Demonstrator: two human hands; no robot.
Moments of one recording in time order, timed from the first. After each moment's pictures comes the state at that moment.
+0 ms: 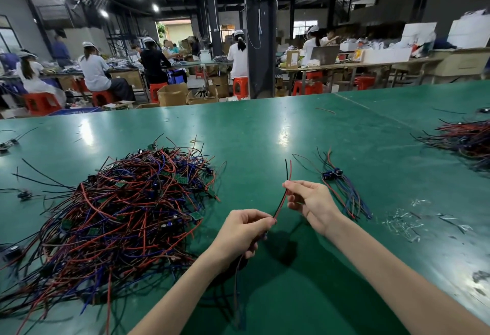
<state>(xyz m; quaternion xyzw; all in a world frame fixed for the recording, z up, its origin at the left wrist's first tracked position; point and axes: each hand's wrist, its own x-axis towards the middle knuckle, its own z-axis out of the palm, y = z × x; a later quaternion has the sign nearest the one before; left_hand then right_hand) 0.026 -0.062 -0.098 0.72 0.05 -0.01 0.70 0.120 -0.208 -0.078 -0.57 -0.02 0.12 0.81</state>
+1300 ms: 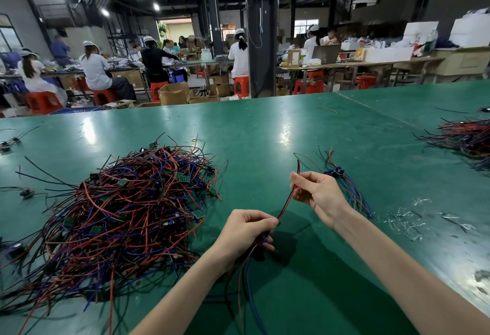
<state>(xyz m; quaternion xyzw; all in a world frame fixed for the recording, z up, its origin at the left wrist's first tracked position) 0.026 -0.066 -0.093 0.69 0.05 -0.01 0.72 0.123 -0.217 -0.069 -0.59 -0.07 0.10 0.80</state>
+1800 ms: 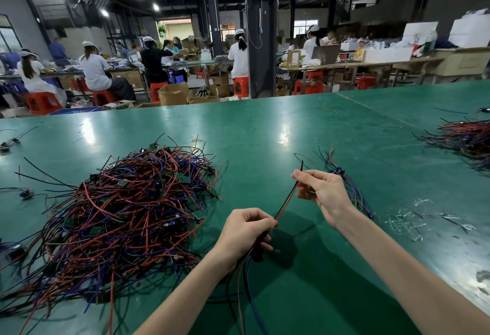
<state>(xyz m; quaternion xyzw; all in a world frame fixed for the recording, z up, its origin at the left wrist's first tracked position) 0.026 -0.069 -0.092 0.71 0.07 0.02 0.70 0.129 -0.224 -0.072 -0.62 -0.07 0.05 0.78</state>
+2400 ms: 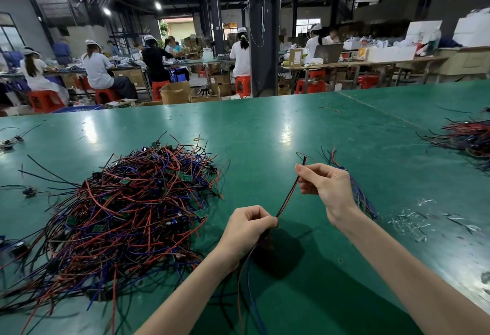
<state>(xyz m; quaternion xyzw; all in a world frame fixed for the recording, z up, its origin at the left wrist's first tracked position) 0.028 -0.065 -0.095 0.74 0.06 0.04 0.67 0.120 -0.220 -0.063 -0.63 -0.09 -0.03 0.77</state>
